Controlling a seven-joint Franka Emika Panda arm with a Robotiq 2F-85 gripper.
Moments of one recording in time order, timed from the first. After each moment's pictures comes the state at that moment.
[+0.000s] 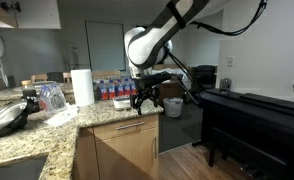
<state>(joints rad) 0.15 0.09 0.26 -2.11 -0.25 2.16 0.40</state>
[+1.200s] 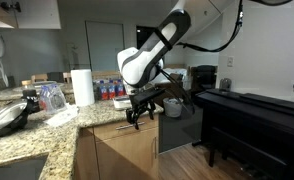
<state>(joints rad) 0.25 0.26 0.18 -2.05 -0.29 2.20 0.40</state>
